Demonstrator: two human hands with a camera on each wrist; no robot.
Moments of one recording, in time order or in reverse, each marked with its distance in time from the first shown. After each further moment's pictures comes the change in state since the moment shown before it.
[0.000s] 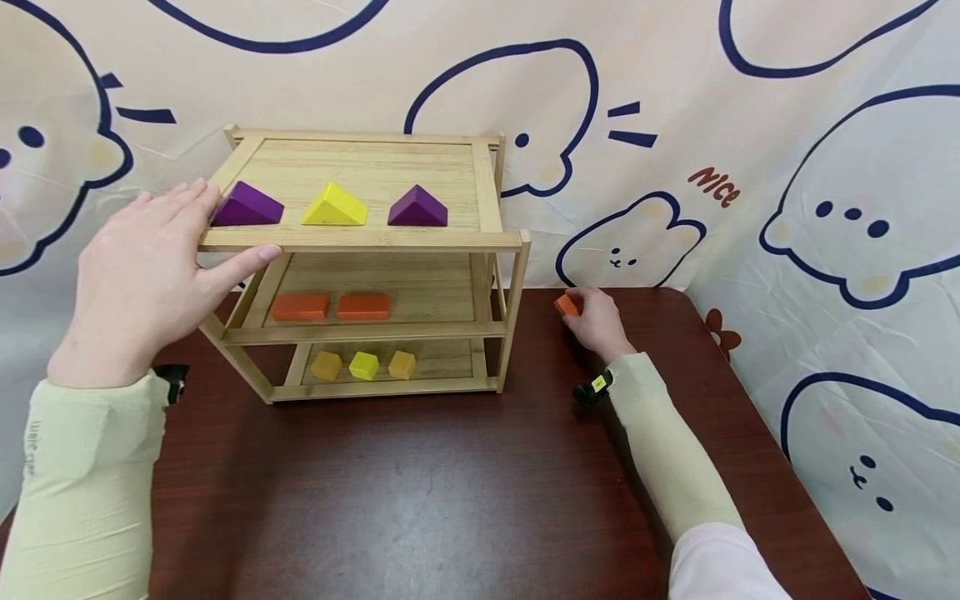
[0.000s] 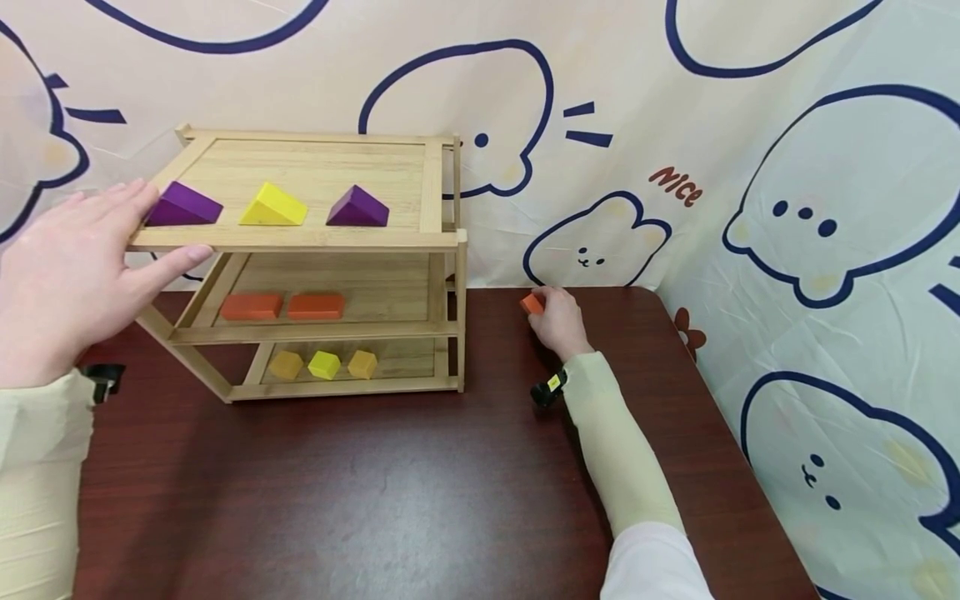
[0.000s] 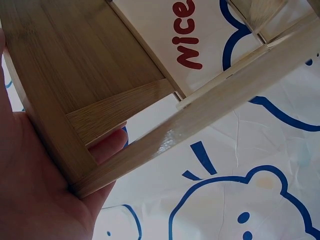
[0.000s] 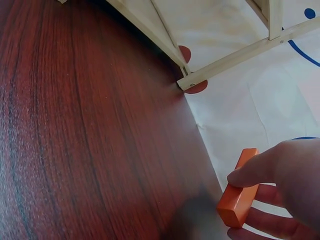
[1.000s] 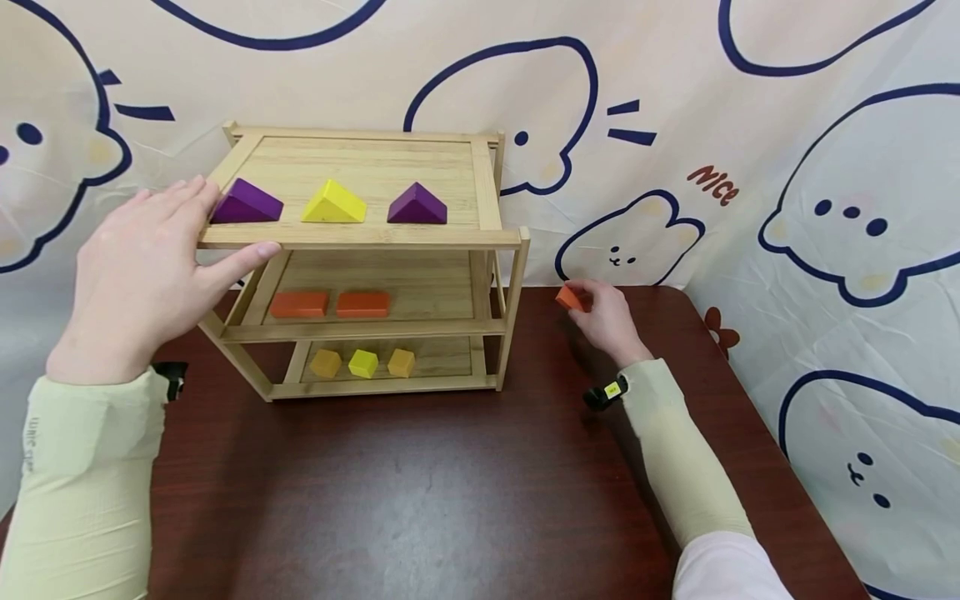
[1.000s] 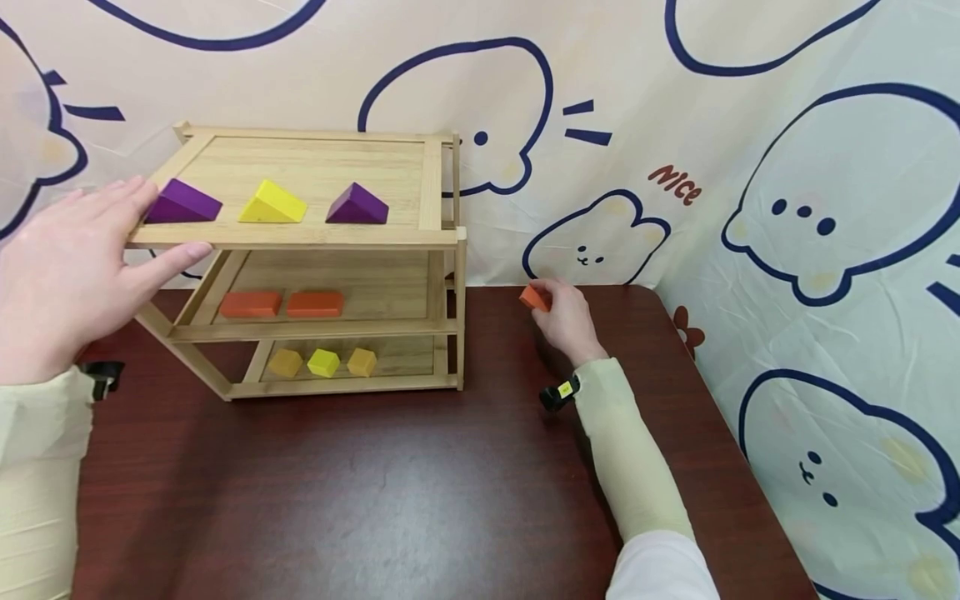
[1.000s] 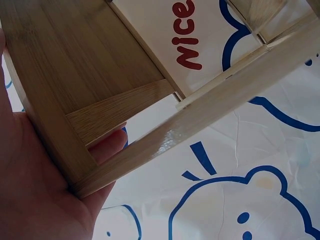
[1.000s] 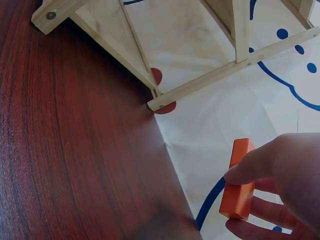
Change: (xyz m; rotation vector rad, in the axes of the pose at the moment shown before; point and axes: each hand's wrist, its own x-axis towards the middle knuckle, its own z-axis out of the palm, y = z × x) left_hand 0.000 0.000 0.000 -0.009 -0.017 -0.012; right_hand -0.016 -0.010 -0.021 0.036 0.056 -0.137
